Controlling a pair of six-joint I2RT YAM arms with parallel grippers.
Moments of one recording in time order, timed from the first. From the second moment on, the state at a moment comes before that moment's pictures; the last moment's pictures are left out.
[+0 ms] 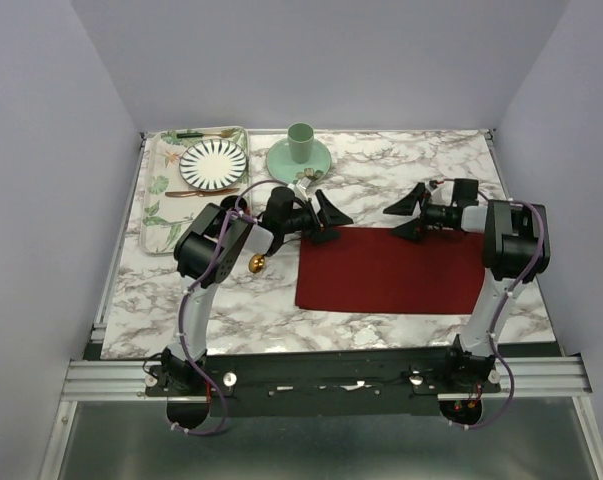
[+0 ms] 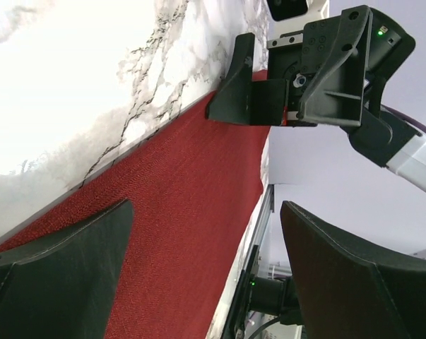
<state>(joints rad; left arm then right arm) -0.50 2.19 1.10 0.78 0.65 -1.17 -0.11 2.05 1.07 0.10 -1.12 0.70</state>
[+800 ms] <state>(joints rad) -0.46 2.16 1.07 0.77 0.65 -1.15 -0.37 2.10 1.29 -0.53 -1.16 0.20</state>
